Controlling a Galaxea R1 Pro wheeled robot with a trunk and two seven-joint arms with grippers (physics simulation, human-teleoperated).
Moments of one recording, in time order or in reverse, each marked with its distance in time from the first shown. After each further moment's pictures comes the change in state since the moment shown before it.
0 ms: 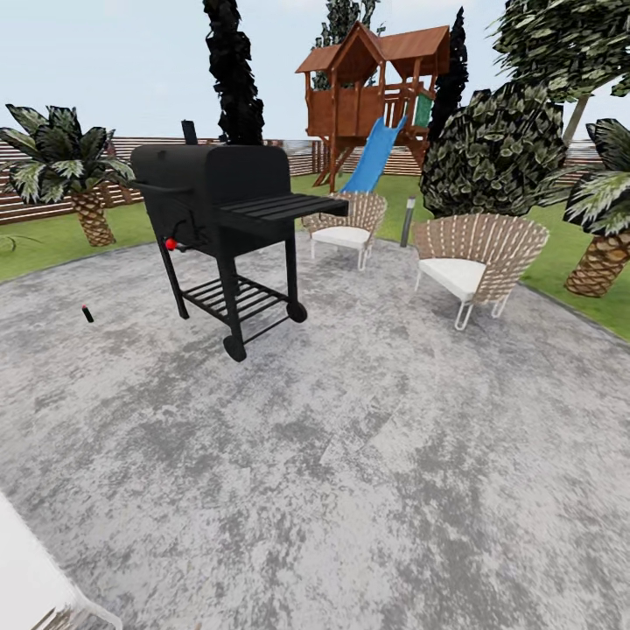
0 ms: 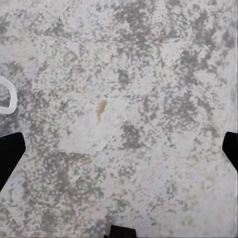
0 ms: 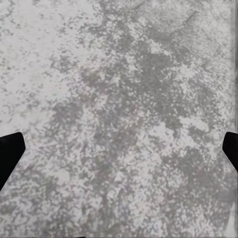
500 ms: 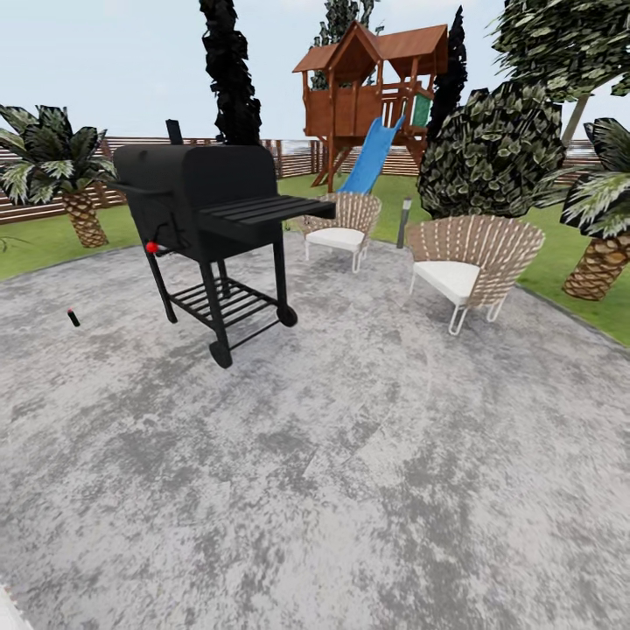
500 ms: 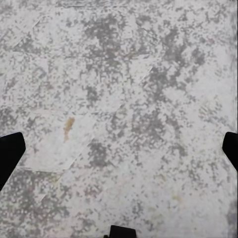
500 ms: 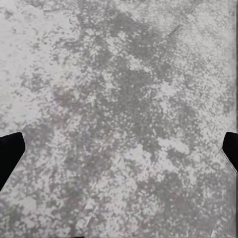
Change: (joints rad) left arm 0.000 0.000 0.001 0.000 0.000 0.000 0.000; right arm 0.000 -0.001 0.001 0.000 0.007 0.001 0.000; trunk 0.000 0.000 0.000
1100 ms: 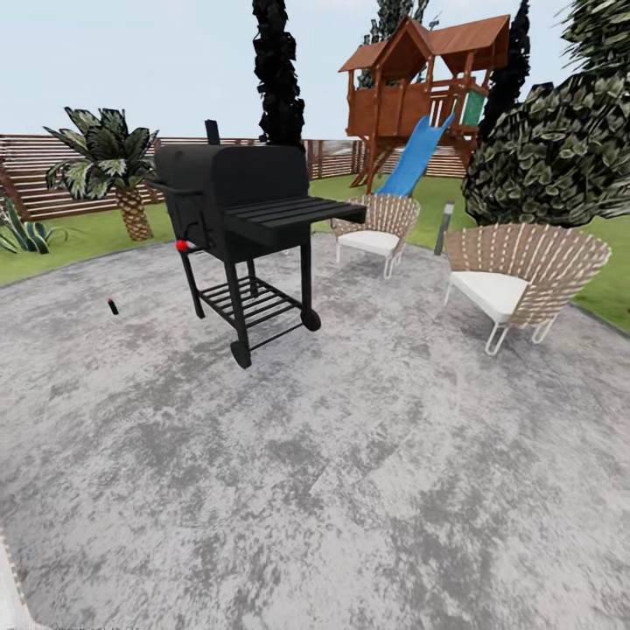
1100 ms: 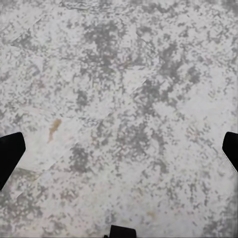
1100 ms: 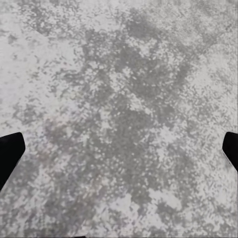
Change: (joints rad) left arm 0.000 0.000 0.000 0.000 0.000 0.000 0.000; right arm 0.000 0.002 0.001 0.002 0.001 -0.001 0.000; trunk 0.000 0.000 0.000
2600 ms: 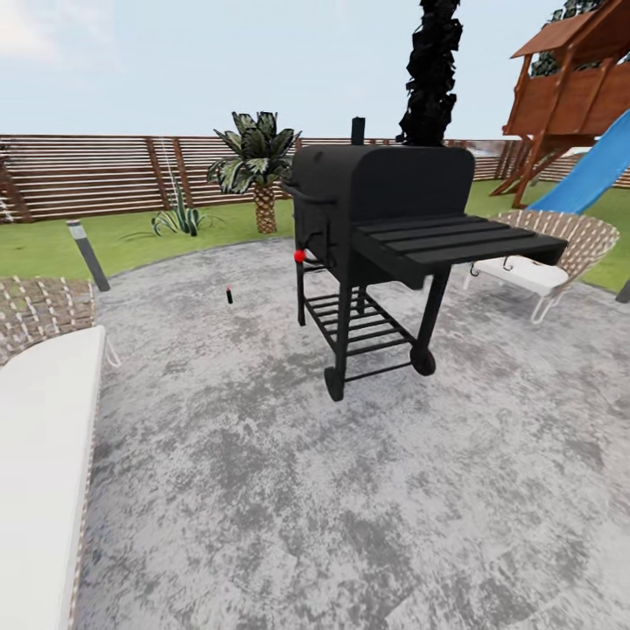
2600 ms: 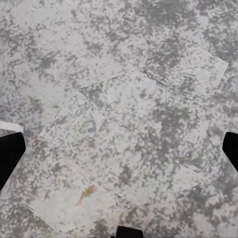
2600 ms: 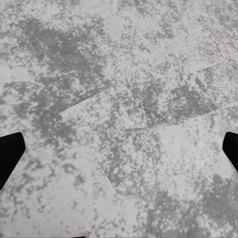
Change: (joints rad) left arm 0.001 0.014 0.002 0.000 0.001 0.000 0.000; right arm 0.000 0.002 0.000 0.000 0.012 -0.001 0.001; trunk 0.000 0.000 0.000
